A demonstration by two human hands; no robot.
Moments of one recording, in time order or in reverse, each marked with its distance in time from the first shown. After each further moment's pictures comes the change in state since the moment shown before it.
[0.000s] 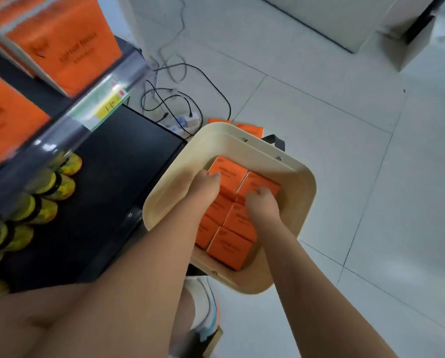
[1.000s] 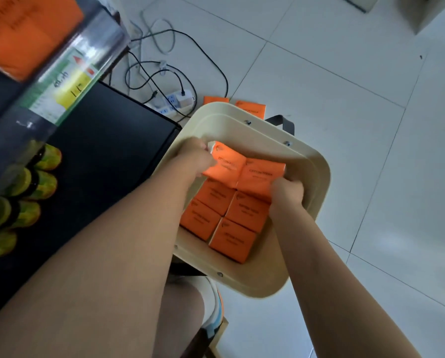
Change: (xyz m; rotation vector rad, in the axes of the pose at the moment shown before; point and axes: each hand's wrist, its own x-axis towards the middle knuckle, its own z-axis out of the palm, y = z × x) left_hand 0.075 0.013 -0.021 0.224 -0.105 0.035; right_hand 0.074 0.024 0.007 0.625 0.347 0.294
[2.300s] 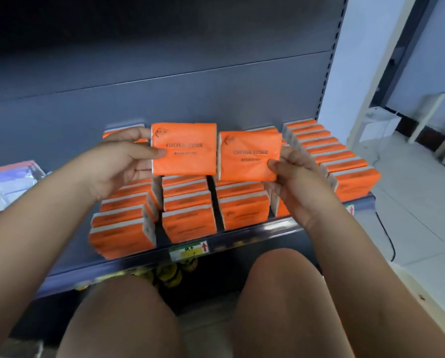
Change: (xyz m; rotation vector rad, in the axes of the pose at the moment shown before) left_hand -0.517 -0.202 -0.365 -0.880 0.794 0.333; right_hand -0.477 -0.077 0.090 -0.134 -1.616 -0.582
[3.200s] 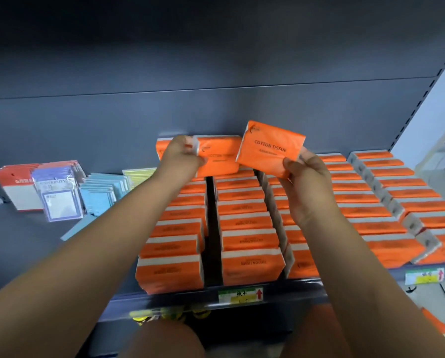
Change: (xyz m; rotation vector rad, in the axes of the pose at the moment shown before) left_hand 0.126 -0.051 -0.067 0.198 0.365 0.125; right_hand 0.116 0.049 0.133 0.036 0.215 -0.030
